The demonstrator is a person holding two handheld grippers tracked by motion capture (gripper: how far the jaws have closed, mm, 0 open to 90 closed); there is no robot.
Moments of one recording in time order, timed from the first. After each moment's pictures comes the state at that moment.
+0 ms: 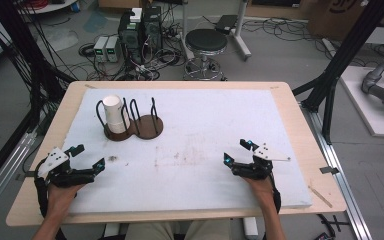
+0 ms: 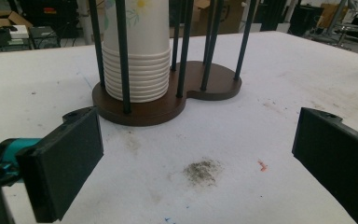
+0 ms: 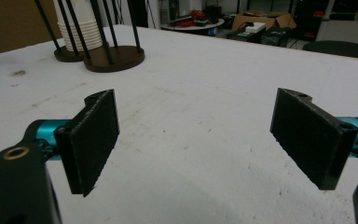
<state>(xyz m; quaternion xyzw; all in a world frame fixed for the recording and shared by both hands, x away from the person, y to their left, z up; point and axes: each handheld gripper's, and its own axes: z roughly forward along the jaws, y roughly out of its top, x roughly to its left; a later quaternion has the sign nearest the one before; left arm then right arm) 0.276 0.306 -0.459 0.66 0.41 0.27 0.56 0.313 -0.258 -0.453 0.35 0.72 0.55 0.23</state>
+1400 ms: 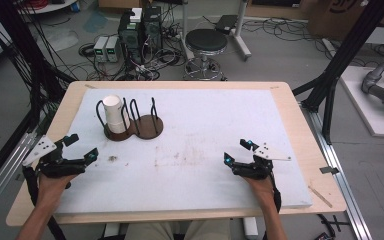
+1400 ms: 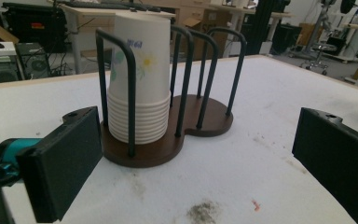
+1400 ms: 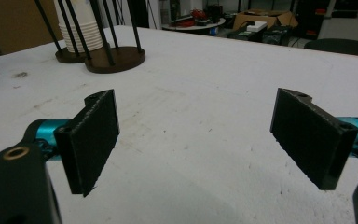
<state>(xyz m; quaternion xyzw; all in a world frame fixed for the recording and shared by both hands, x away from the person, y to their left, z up) 0.290 0.322 -0.422 0.65 0.39 0.26 0.60 0.314 -0.259 -0.453 0.35 0.72 0.56 0.23</state>
